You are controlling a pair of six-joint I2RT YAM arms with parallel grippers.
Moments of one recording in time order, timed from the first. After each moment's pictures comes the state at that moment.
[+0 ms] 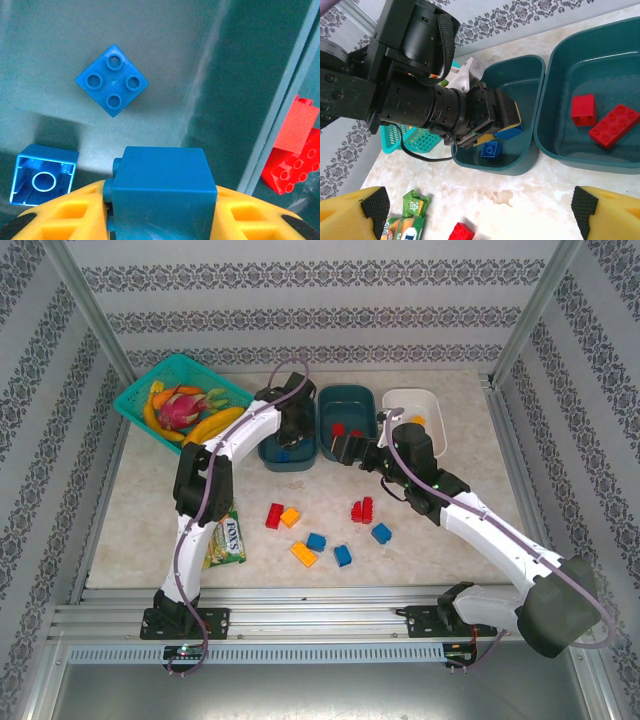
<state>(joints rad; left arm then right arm) -0.44 2.29 2.05 -0.94 0.02 -0.90 0.52 1.19 0.89 -0.07 -0.13 0.60</state>
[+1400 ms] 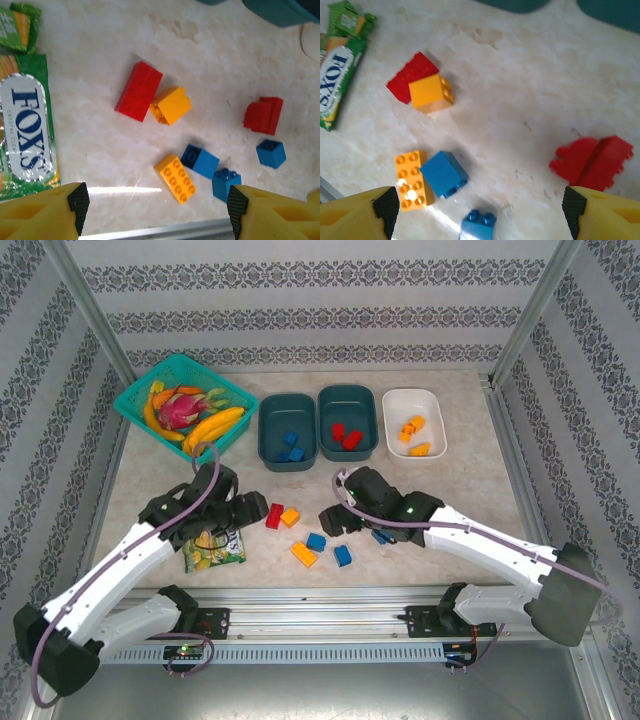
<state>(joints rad) -0.54 0.93 0.85 -0.87 0.09 -0.89 0.87 1.19 0.87 -0.57 0.05 0.40</state>
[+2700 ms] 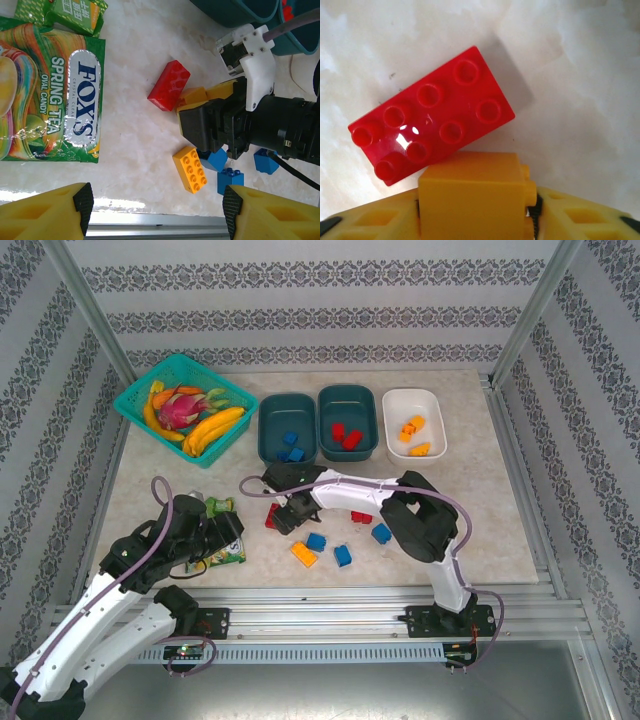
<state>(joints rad) -0.55 0.61 0.74 -1.01 -0.01 -1.03 0.94 2.07 1.49 -0.68 -0.05 0.20</state>
